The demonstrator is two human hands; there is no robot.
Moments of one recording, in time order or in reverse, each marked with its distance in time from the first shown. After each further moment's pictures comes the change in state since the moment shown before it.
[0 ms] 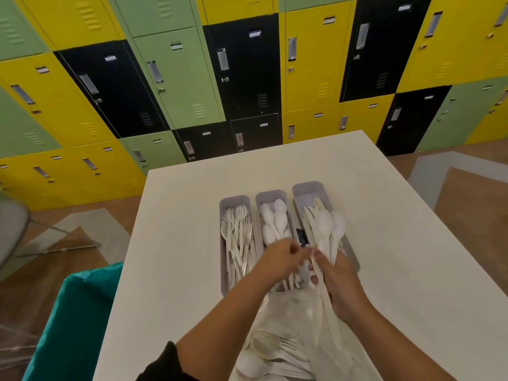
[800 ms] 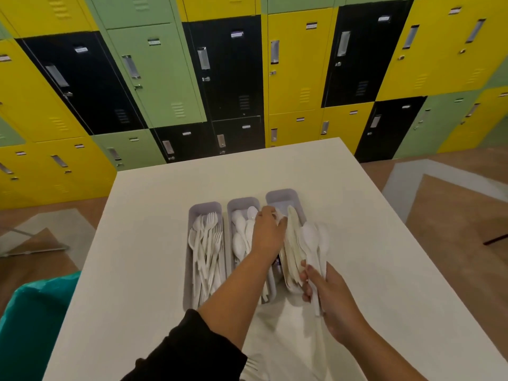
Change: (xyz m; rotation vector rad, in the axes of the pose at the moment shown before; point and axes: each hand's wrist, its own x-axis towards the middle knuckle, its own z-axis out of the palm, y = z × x) left_hand 0.085 0.036 0.023 -0.075 0.390 0.057; right_hand 0.011 -0.005 -0.048 -0.005 -0.061 0.069
